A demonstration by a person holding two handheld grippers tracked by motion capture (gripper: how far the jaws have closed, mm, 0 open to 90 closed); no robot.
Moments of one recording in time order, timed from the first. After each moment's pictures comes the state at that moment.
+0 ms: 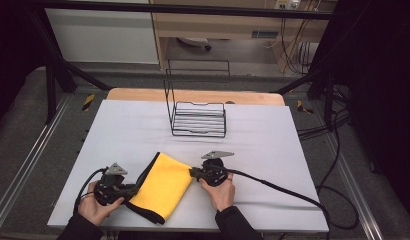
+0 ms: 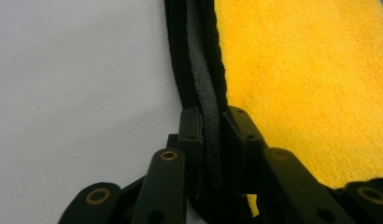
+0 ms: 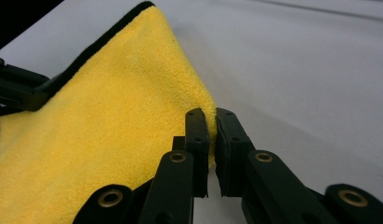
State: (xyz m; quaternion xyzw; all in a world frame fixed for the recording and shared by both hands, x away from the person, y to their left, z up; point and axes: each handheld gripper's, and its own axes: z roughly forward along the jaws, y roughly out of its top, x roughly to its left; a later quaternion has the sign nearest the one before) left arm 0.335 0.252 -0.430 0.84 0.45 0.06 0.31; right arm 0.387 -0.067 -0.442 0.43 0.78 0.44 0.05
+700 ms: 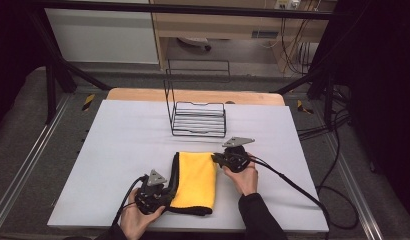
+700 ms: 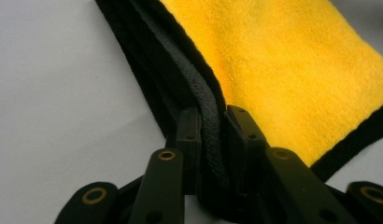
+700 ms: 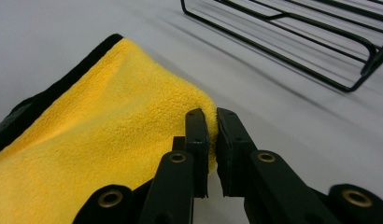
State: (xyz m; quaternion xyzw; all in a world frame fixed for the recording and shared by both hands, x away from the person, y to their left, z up) left arm 0.314 0.149 -0.436 0.83 0.43 0.11 0.35; right arm 0.422 -0.127 -0.426 0.38 0.81 0.42 0.13
